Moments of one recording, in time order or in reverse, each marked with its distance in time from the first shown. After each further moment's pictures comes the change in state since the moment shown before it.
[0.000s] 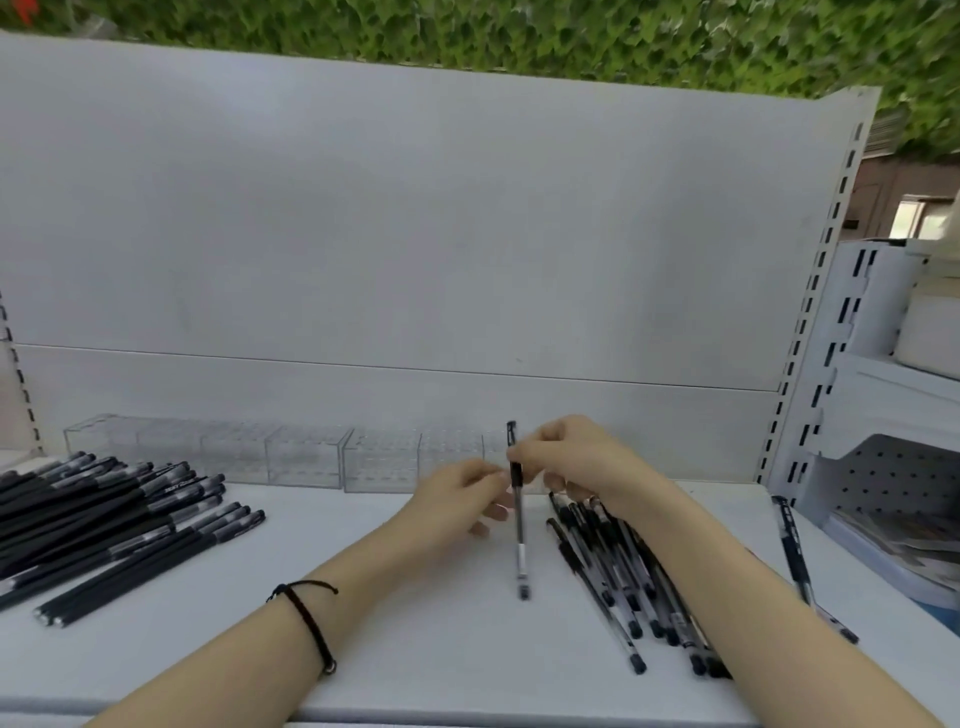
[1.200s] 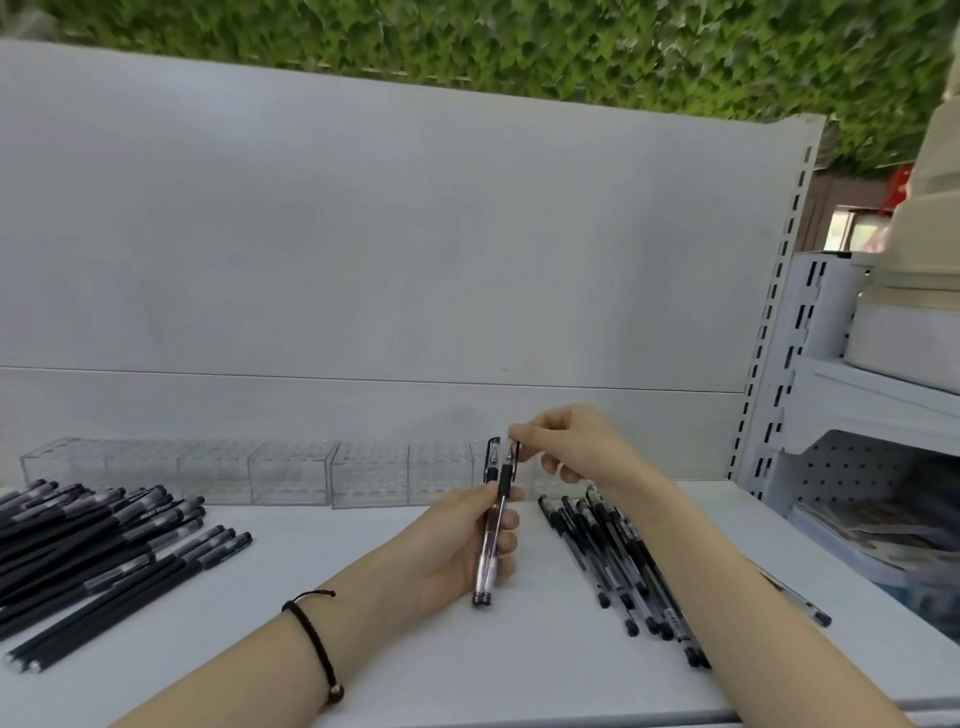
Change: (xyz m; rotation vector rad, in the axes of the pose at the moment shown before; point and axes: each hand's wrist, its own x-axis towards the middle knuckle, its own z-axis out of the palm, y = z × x) left_hand -0.009 0.005 0.009 -0.735 -0.202 -0.324; right_hand 0.006 -0.002 -0.007 0.097 0.167 -0.040
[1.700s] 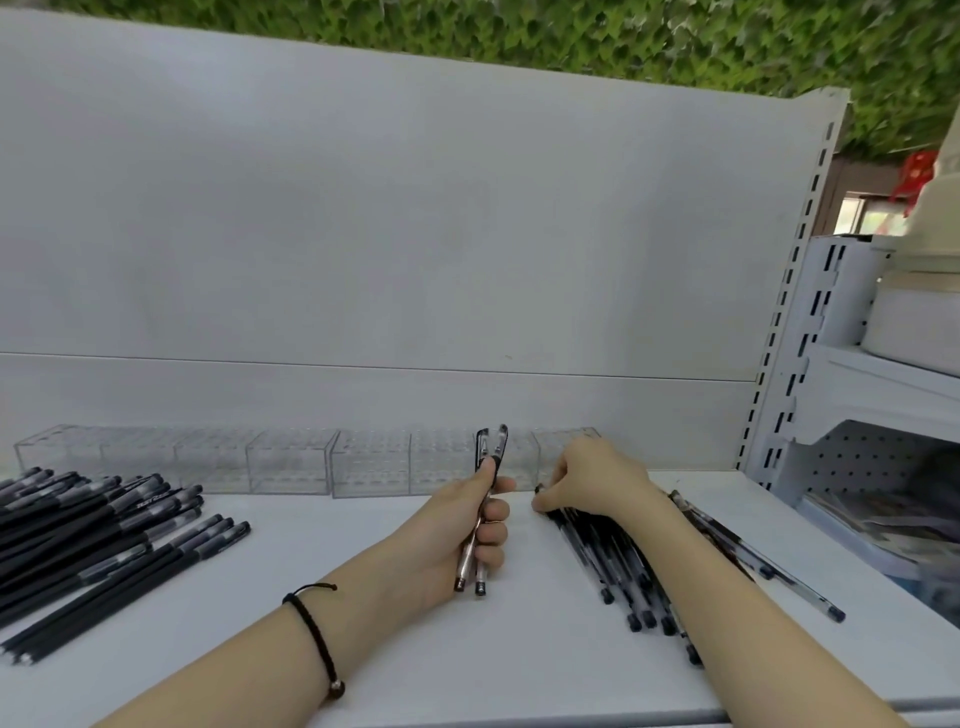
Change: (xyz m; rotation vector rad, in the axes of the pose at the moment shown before) left_hand 0.004 -0.001 -0.002 -0.015 0.104 0.021; right_hand 0.006 0.035 0.004 -0.874 -0.030 0.152
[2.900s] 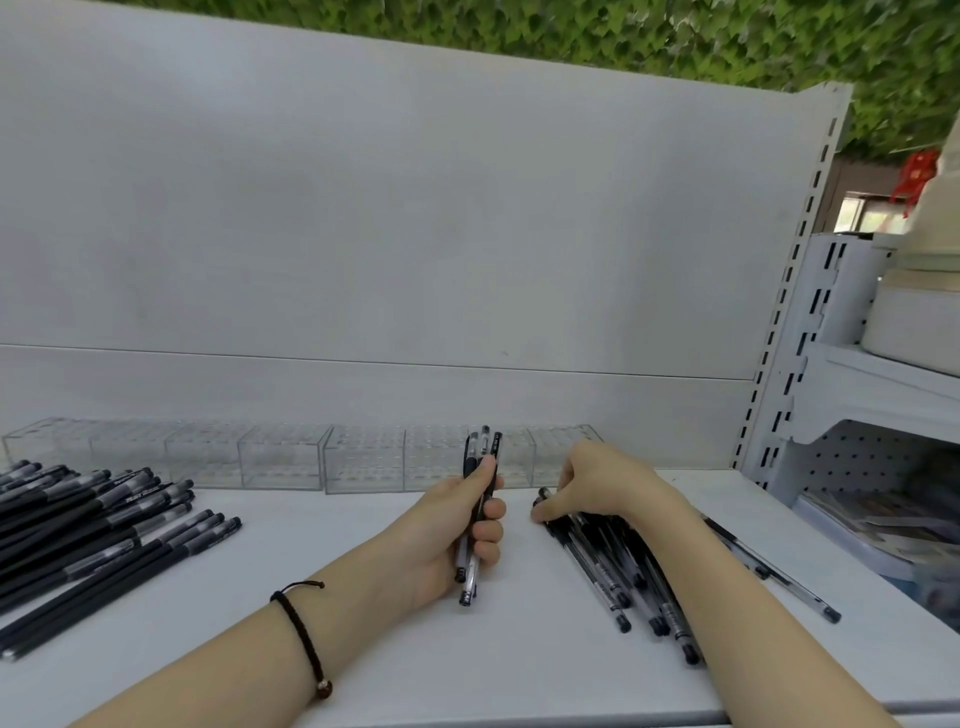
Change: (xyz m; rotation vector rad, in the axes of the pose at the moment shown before) left_hand 0.001 -0.002 0.001 -0.004 -0.028 0.008; right_hand -0.001 0.009 -0.004 0.024 -0.128 -0.005
